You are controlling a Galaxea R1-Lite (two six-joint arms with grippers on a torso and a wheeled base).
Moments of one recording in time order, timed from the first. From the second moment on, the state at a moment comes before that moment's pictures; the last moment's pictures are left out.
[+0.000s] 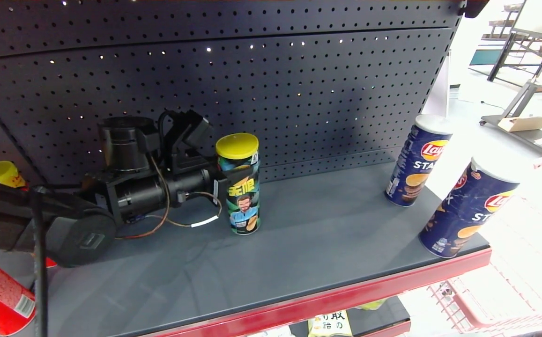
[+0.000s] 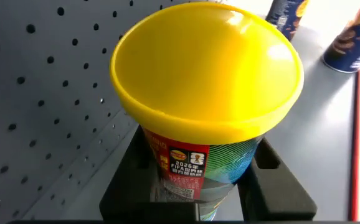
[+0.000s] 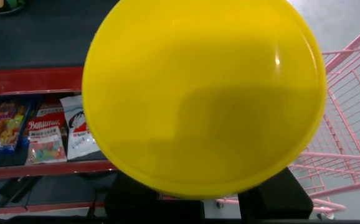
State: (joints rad) left arm -0.43 1.82 -0.85 -0.82 -0.39 0.13; right arm 0.03 0.19 -0.23 0.22 0.08 -0.07
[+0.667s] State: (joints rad) left arm -0.52 1.47 -0.51 -0.79 -0.31 0.04; right arm 0.03 0.19 -0.23 0.21 0.09 -0.07
